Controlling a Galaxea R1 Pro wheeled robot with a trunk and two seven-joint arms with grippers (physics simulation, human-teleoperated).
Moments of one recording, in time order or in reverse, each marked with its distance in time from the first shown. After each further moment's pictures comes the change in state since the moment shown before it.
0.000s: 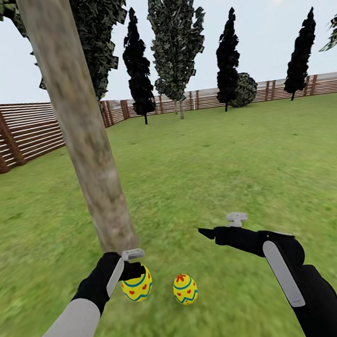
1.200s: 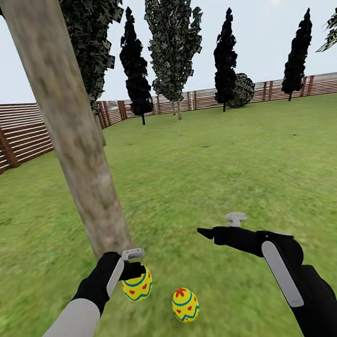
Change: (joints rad) left arm 0.000 0.000 0.000 -0.004 0.003 0.000 -0.001; right arm 0.000 0.009 0.001 0.000 0.000 0.000 0.000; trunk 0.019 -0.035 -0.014
